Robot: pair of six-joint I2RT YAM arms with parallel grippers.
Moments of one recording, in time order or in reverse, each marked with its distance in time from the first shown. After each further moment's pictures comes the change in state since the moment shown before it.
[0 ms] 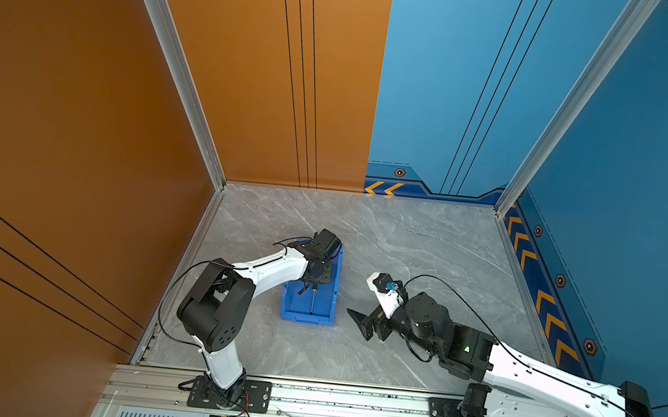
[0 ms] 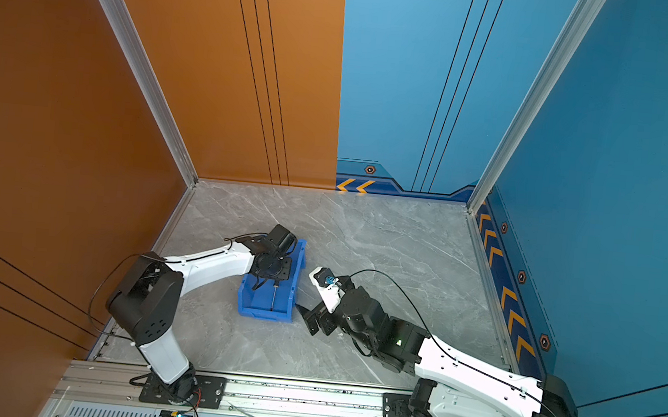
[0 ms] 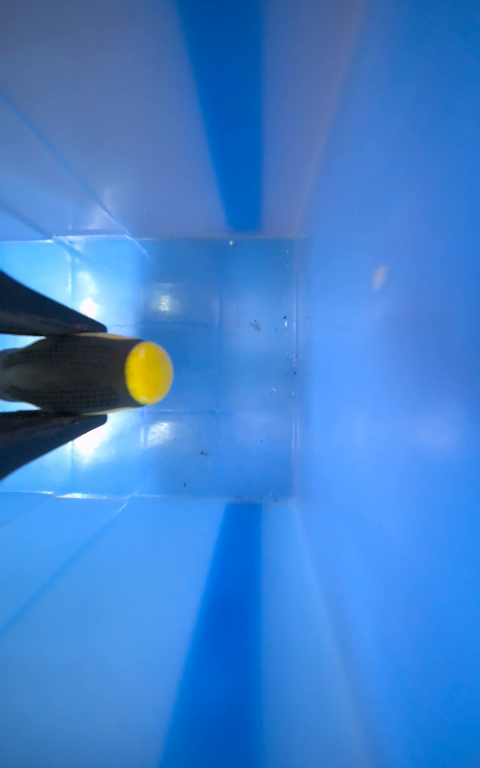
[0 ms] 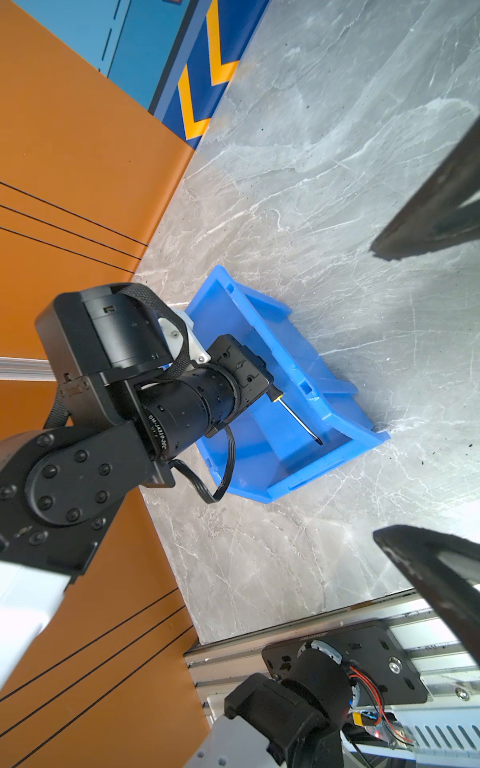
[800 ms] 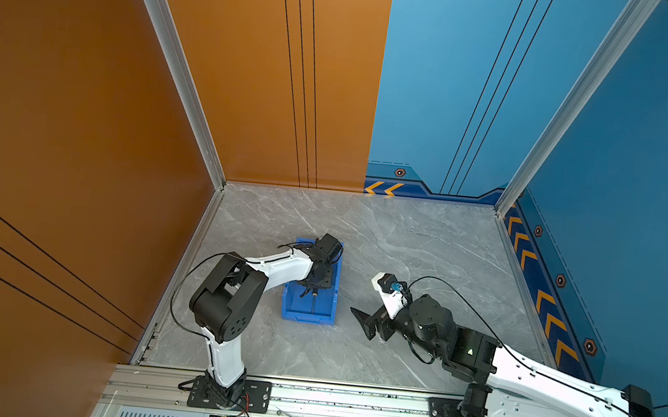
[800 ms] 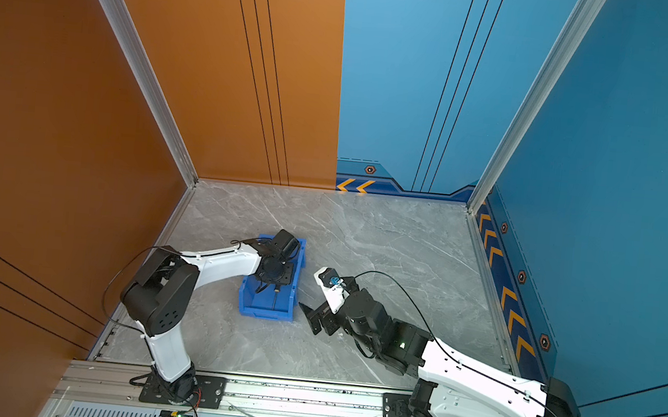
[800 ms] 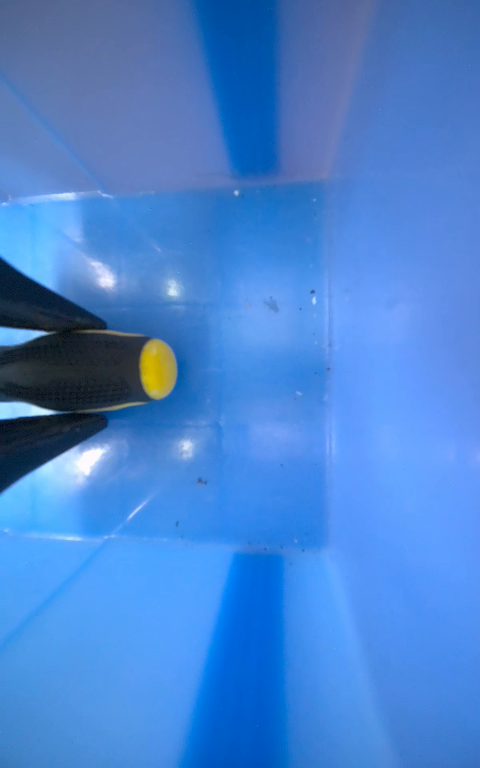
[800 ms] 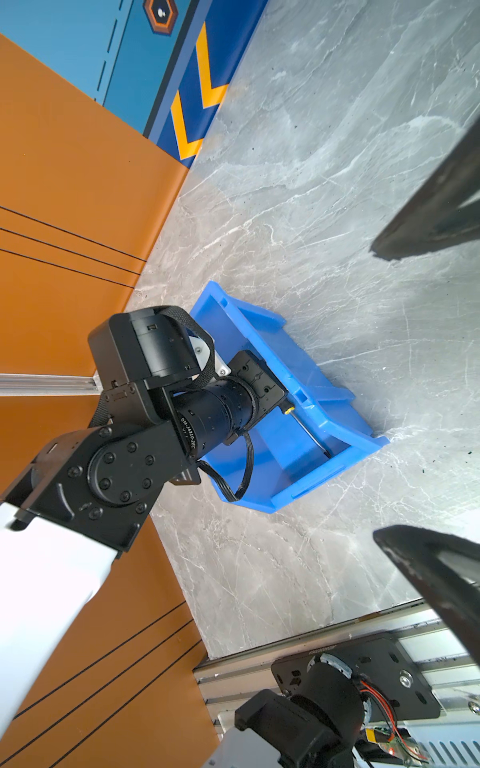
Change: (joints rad) left arm 0.000 0.071 -0.007 0.026 0.010 -0.011; right arm 0.001 -0.036 -0.028 0.003 0.044 0.014
